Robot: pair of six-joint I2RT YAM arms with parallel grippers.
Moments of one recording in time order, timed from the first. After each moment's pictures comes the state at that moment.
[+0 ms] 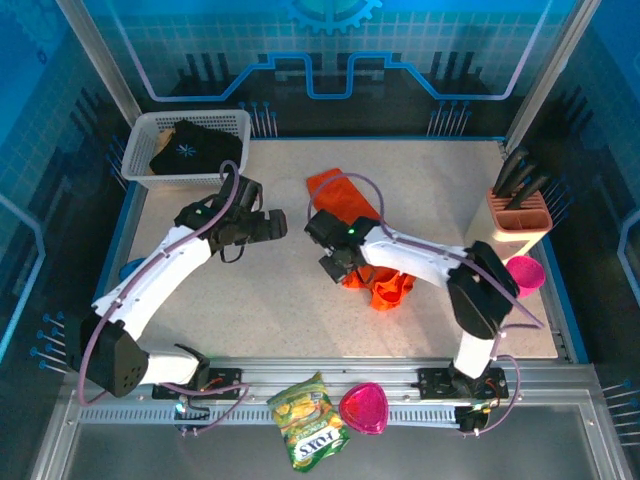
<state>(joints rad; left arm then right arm) -0.40 1.33 1.18 -0.84 -0.09 -0.56 0.86 1.75 1.33 -0.84 0.23 0.18</state>
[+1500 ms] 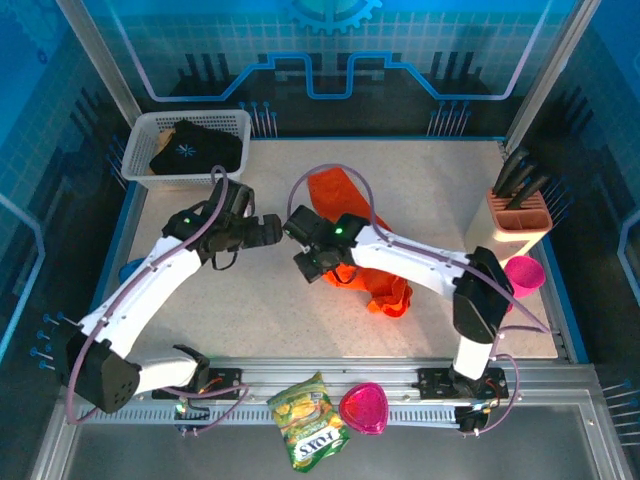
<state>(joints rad) -0.40 1.24 1.16 -0.89 -0.09 -0.56 0.97 1.77 1.52 -0.90 0.13 0.32</state>
